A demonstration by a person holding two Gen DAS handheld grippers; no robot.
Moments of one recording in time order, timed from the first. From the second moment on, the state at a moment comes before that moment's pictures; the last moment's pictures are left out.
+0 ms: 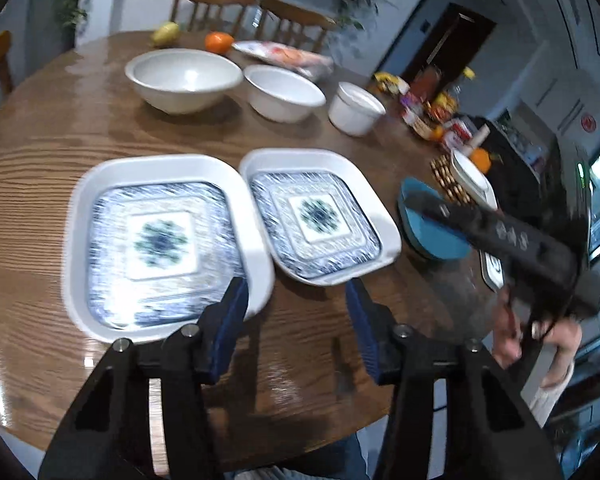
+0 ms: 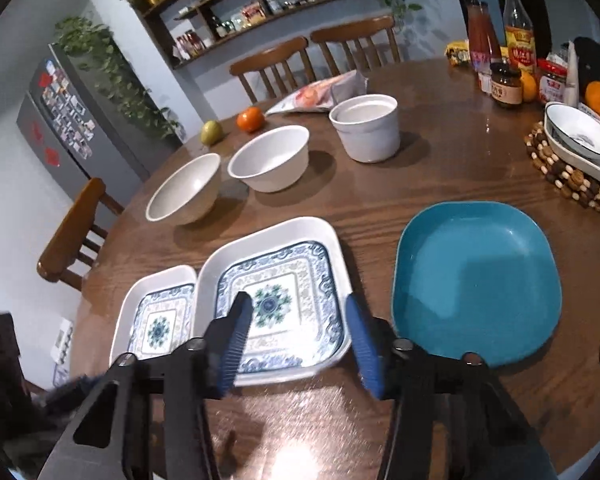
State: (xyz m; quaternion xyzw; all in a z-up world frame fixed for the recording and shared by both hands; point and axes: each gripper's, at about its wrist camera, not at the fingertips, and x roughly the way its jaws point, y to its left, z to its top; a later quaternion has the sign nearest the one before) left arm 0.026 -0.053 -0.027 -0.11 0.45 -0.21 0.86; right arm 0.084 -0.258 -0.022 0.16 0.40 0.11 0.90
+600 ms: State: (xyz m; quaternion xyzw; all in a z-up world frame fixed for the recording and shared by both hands) left arm 0.055 -0.060 -0.049 -0.10 0.47 -0.17 0.86; right arm 0.149 -0.253 -0.039 0.10 0.47 0.10 0.87
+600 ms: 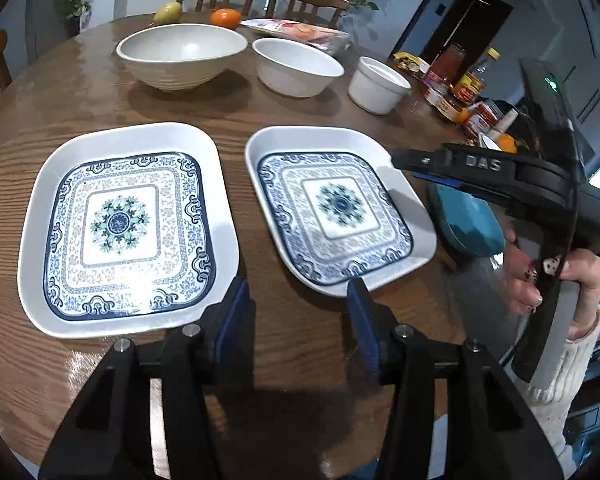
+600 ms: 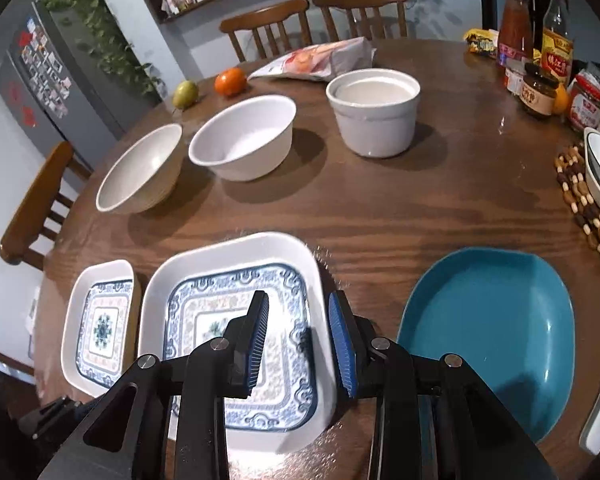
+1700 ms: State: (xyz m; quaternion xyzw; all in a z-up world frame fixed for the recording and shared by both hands) left arm 0.056 -0.067 -0.029 -0.07 0.46 -0.17 0.87; right arm 0.101 -0.251 -0.045 0.12 0.45 0.10 0.88
